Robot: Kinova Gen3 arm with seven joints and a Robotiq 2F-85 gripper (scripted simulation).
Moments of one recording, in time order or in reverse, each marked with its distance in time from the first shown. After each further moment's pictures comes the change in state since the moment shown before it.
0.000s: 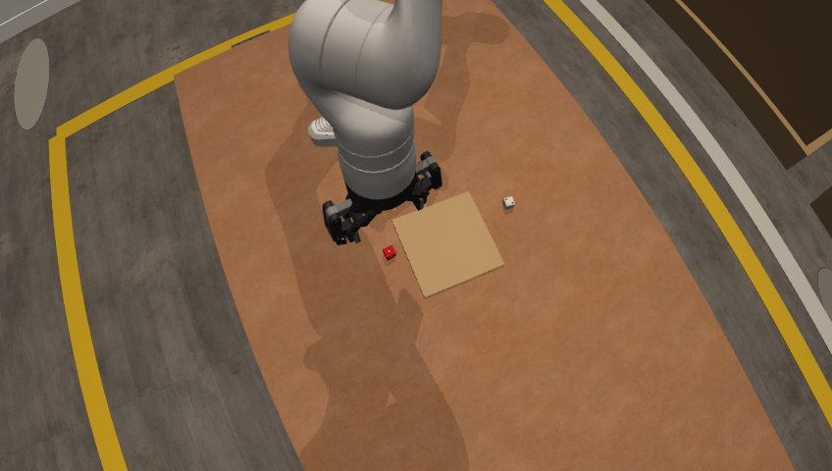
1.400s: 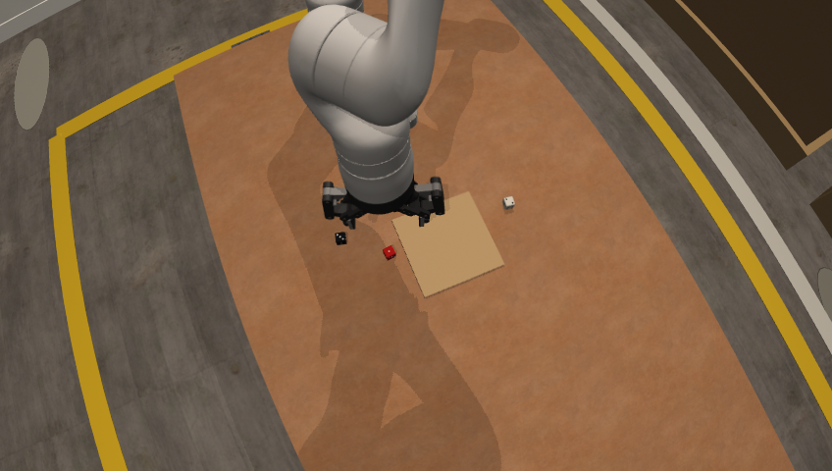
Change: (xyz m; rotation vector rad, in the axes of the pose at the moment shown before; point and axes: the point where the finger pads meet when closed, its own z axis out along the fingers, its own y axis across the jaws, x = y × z) arm 0.004 0.002 0.015 -0.019 0.012 0.484
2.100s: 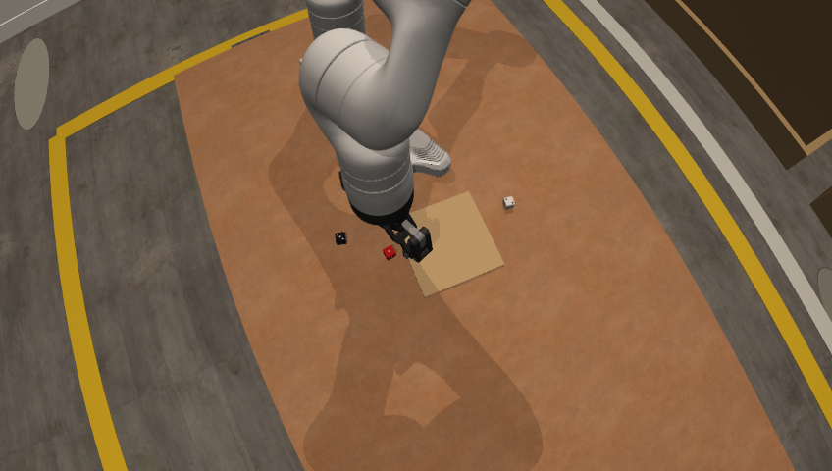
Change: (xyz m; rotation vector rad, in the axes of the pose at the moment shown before) arm -0.003 -0.001 0.028 -0.003 -0.008 0.835
